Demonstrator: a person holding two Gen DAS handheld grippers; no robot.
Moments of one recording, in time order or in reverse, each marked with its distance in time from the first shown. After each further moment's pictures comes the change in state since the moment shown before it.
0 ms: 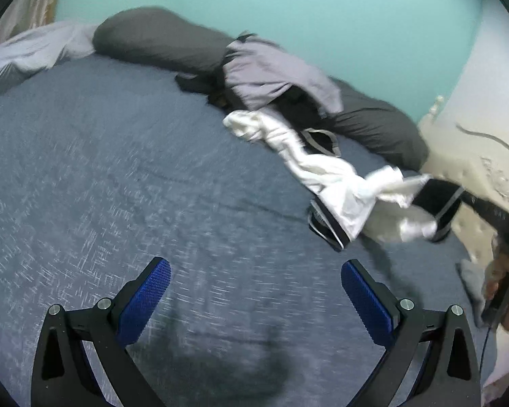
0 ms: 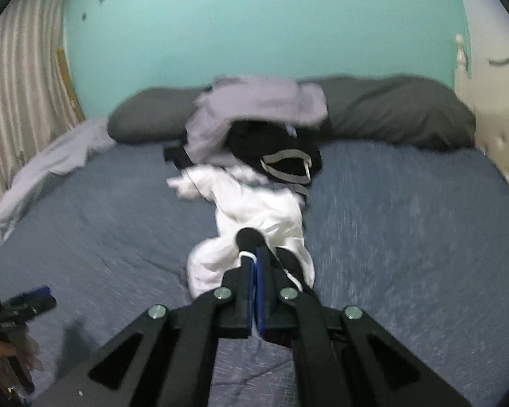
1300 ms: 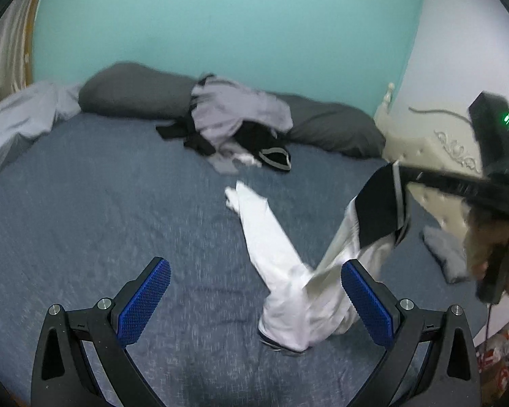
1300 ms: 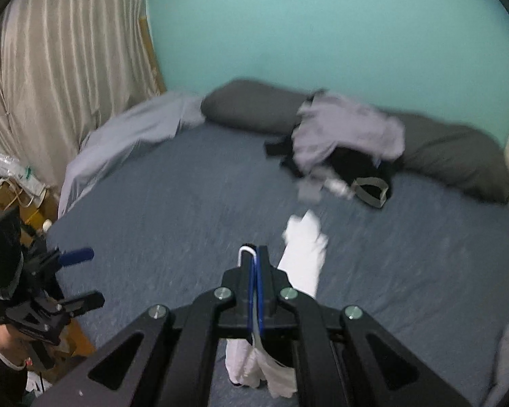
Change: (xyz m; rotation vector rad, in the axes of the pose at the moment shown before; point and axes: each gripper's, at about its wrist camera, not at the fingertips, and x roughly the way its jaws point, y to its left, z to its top) left arm -0.177 -0.056 0.000 0.135 -0.017 -0.023; right arm -0.155 0.160 0.031 -0.210 0.161 0.231
